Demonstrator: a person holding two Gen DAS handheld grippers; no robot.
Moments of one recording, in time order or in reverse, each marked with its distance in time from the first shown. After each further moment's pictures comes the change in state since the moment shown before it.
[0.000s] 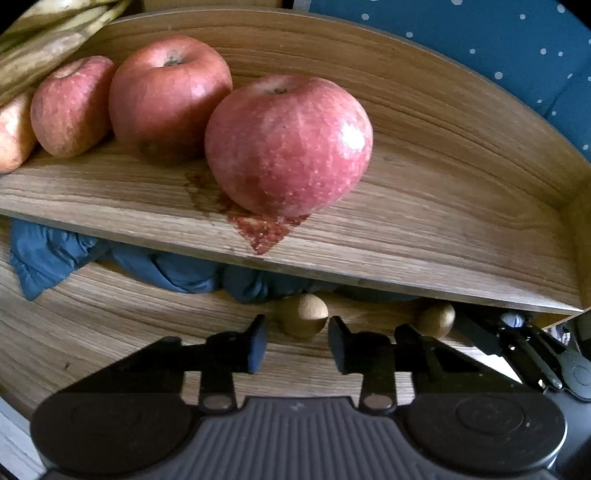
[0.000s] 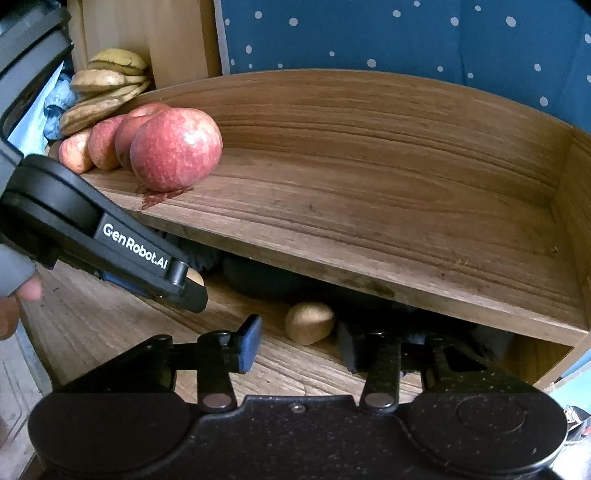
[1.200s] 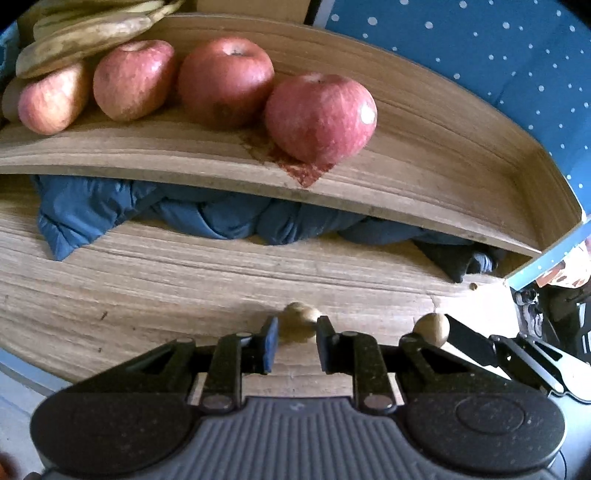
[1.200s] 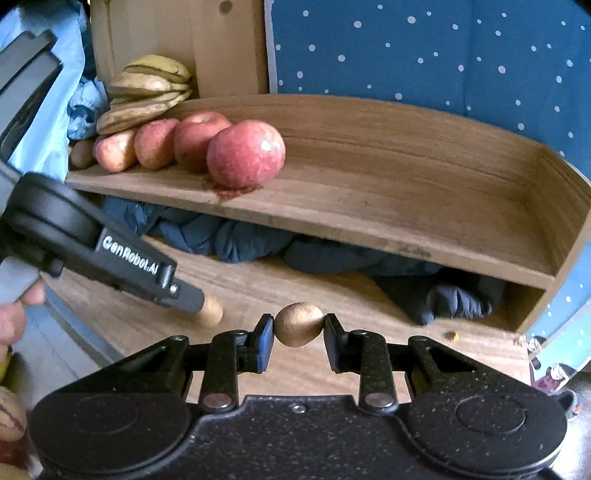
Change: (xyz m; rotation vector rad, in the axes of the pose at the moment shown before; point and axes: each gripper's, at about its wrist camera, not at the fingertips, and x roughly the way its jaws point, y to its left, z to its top) left arm -0.035 0.050 -0.057 0.052 -0.025 -0.113; right arm -0.058 0.060 -0.021 0.024 0.000 -0.061
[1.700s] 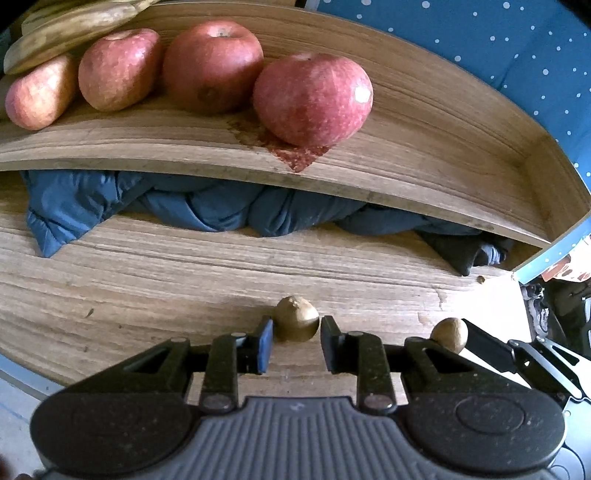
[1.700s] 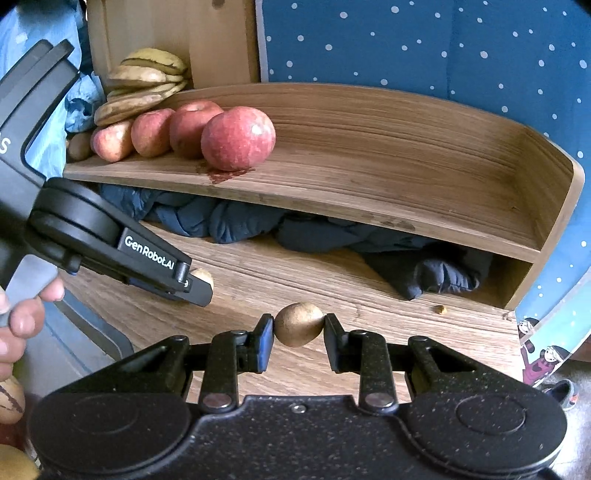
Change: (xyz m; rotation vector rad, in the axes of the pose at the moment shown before) left arm 0.014 -0.013 -0.001 0.009 0.007 0.020; right arm -0.005 -0.010 -0.010 0.014 0.012 -0.009
